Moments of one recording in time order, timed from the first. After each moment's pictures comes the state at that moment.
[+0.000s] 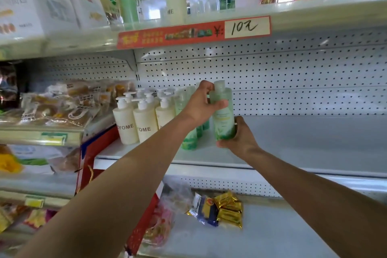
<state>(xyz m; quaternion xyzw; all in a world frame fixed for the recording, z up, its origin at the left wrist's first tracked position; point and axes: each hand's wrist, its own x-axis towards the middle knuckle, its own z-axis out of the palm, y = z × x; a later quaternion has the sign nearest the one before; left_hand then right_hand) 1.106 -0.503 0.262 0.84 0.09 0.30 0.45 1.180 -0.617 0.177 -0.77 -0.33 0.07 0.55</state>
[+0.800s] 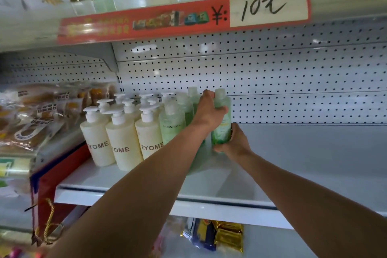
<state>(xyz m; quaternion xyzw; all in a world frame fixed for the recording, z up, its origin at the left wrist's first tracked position) 1.220 -0.459 0.237 0.84 0.20 0.29 0.42 1.277 -0.541 0.149 -0.80 -0.28 0.08 0.53</state>
